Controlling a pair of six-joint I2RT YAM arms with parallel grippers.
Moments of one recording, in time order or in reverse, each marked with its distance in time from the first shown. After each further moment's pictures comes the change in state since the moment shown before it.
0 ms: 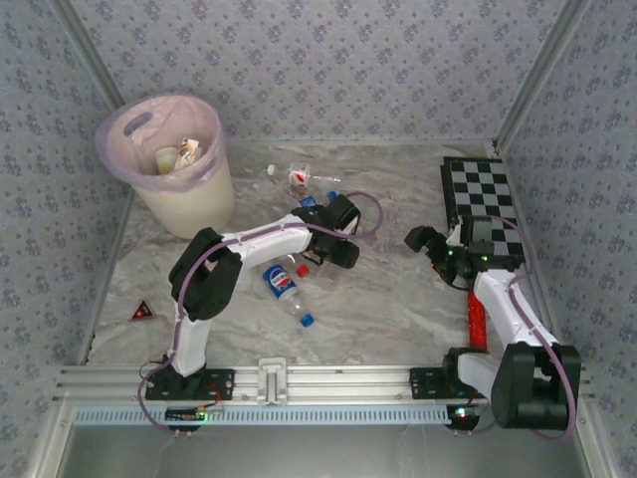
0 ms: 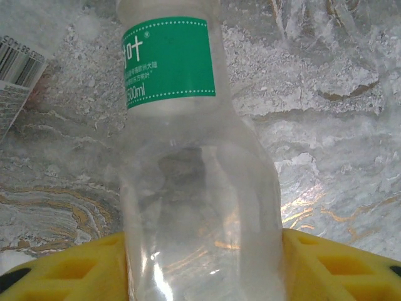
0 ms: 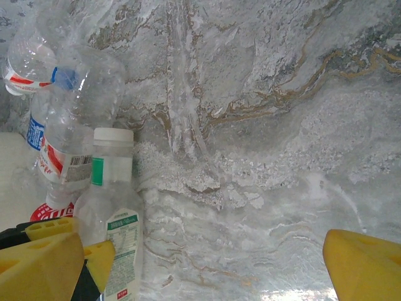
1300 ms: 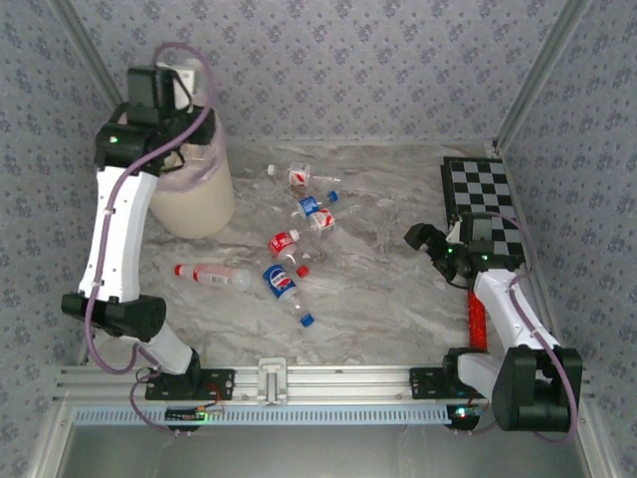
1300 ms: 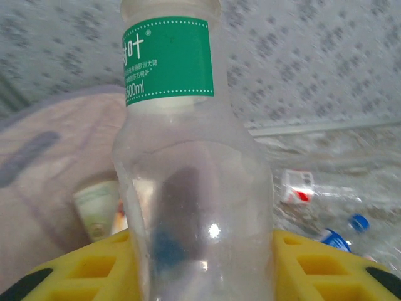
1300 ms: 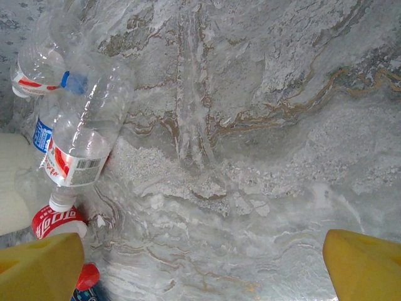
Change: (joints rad) left arm 0.691 -0.378 0.676 -0.430 -0.149 0.302; right arm 0.015 -0.011 0.019 0.000 0.023 -0.010
